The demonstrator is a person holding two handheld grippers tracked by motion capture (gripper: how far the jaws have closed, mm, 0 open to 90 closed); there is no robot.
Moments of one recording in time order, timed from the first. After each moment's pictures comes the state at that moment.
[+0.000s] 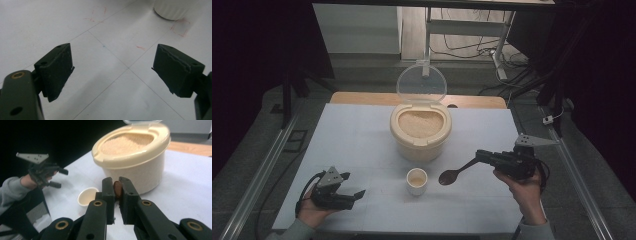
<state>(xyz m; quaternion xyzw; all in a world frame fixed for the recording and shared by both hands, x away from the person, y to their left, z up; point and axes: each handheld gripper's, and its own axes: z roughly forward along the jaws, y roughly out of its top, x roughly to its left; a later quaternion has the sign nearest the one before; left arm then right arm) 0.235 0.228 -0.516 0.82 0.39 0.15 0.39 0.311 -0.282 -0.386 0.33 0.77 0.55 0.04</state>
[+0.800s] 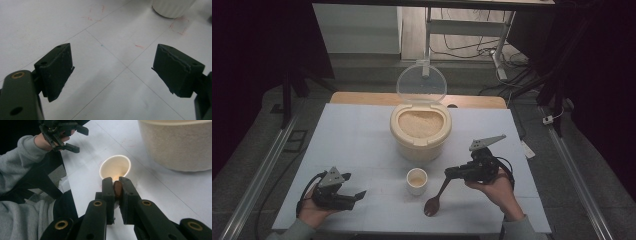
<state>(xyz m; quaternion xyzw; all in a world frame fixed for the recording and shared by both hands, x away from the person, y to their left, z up) 0.236 0.226 -0.517 0.82 0.39 0.14 0.39 0.329 -0.208 -0.422 0.27 0.85 0.44 -0.09</state>
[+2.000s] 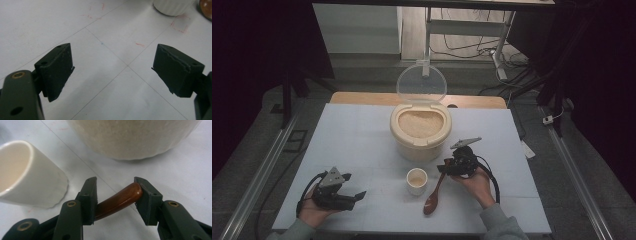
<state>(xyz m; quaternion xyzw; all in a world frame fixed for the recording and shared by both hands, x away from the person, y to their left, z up) 0.237 0.226 -0.520 0.83 0.39 0.14 0.38 0.375 -0.179 -0.500 0.35 0.87 0.35 0.04</state>
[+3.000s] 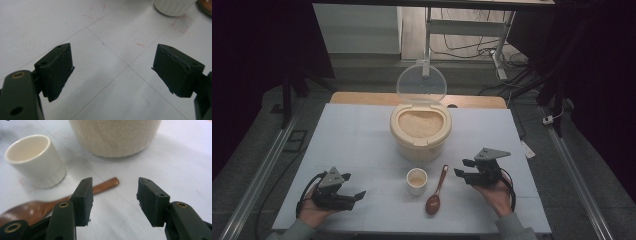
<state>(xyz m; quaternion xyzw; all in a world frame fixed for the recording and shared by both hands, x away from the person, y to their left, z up) 0.235 0.227 -0.519 0.82 0.39 0.15 0.38 0.332 -0.244 -0.483 0.31 0.84 0.43 0.13</state>
